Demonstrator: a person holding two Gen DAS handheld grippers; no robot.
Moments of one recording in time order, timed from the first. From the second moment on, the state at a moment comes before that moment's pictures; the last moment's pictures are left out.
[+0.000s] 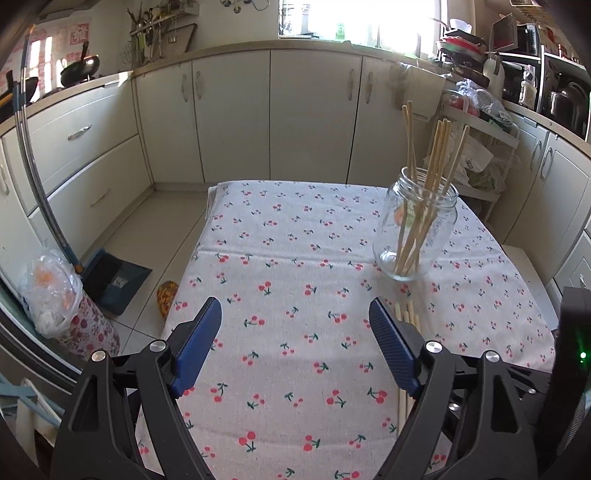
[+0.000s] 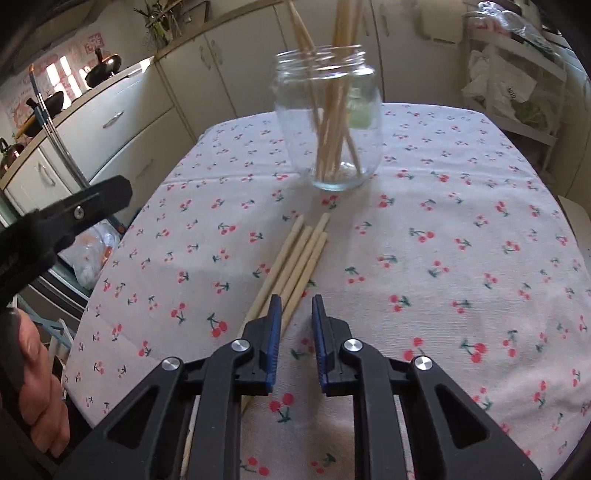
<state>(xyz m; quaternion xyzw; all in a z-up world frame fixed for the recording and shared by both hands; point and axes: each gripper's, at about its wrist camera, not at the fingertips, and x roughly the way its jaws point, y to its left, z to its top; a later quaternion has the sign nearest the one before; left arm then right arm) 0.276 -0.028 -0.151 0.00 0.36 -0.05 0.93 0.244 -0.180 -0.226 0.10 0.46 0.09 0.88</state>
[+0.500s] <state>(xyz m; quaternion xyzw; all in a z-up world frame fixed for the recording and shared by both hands) 0.289 -0.078 -0.182 0.05 0.42 -0.12 0.90 0.241 -0.217 -0.226 0.02 0.47 0.09 0.88</state>
